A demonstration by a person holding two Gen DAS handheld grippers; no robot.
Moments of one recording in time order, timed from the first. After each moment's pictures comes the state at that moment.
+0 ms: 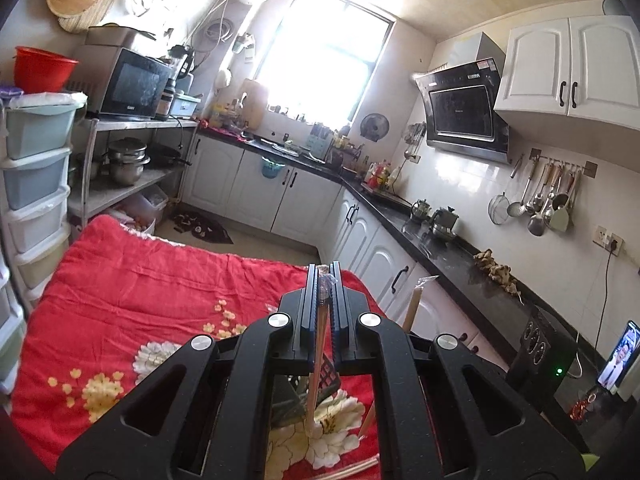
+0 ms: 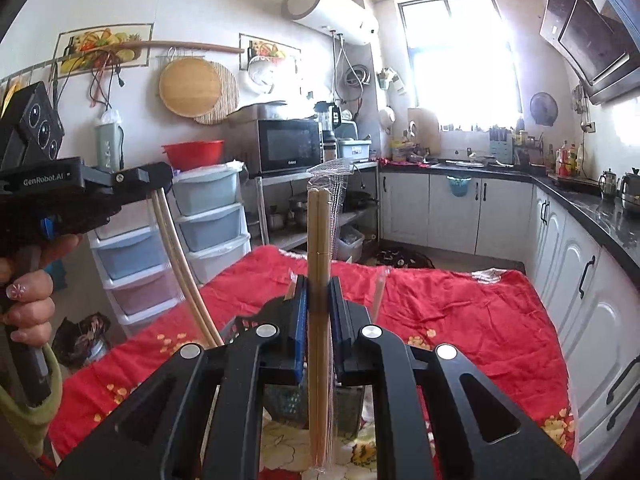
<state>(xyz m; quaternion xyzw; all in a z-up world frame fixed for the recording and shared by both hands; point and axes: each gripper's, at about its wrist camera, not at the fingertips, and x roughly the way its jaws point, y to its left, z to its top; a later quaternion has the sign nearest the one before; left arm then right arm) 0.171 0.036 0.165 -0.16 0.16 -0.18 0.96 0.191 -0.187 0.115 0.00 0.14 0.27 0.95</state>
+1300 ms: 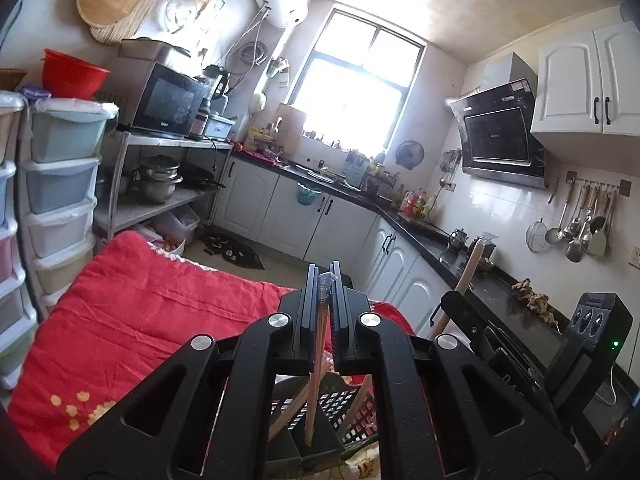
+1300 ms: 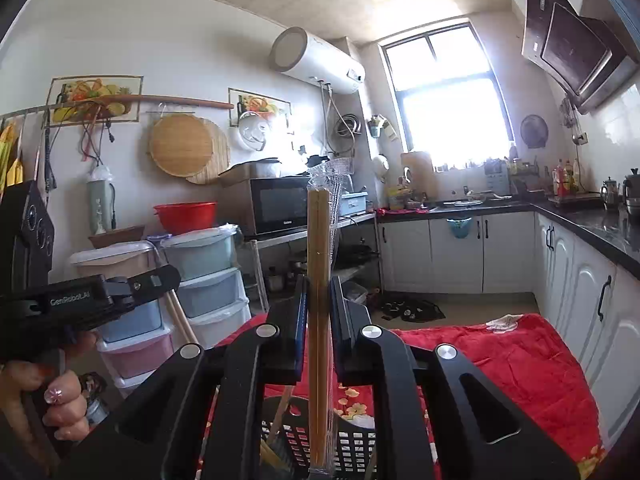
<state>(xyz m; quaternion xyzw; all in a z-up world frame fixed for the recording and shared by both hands) 0.208 0.050 0.143 -0.18 0.12 -0.11 0.97 0.241 -0.174 0.129 0.06 0.05 0.27 0.96</state>
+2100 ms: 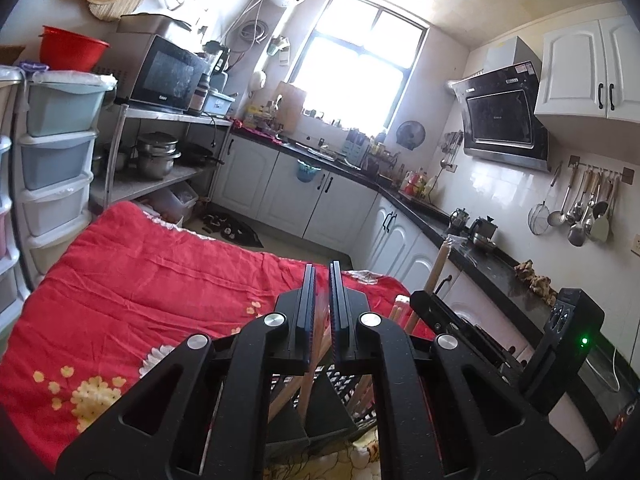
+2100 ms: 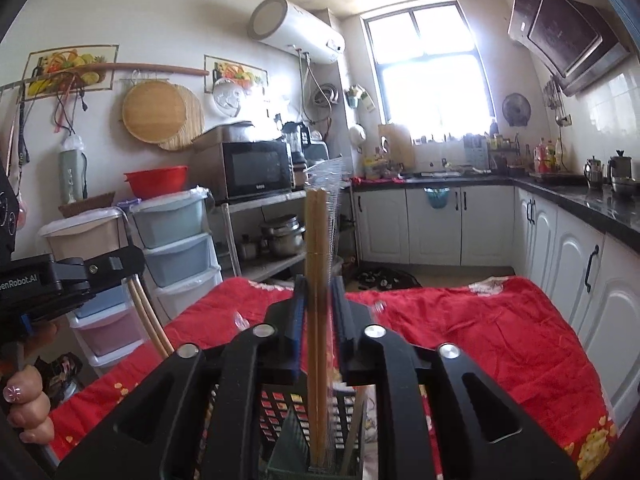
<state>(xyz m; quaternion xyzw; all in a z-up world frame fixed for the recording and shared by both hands) 0.219 0.043 0.103 -0.18 0.16 -0.12 0.96 0.266 -0.159 0.075 0.05 0.11 0.22 0.97</state>
